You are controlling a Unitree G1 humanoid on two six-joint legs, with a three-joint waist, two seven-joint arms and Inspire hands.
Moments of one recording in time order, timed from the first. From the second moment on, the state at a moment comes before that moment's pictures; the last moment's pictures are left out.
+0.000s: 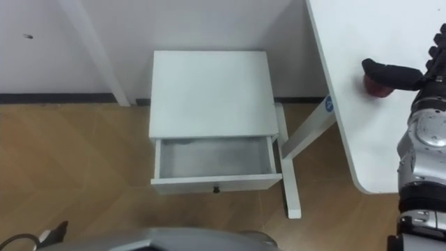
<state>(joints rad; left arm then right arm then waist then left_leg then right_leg) 0.28 0.29 0.17 1.02 0.30 -0.02 0.10 -0.12 -0.54 -0.24 0.61 0.27 -0.12 -0.14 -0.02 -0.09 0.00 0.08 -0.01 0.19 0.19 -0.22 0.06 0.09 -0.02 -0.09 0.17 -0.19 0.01</state>
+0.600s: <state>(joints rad) 0.26 0.30 0.16 1.05 0.31 -0.03 0.10 -0.13 -0.54 -0.22 0.79 0.27 -0.12 -0.07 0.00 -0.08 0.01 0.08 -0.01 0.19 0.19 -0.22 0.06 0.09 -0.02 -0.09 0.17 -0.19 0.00</state>
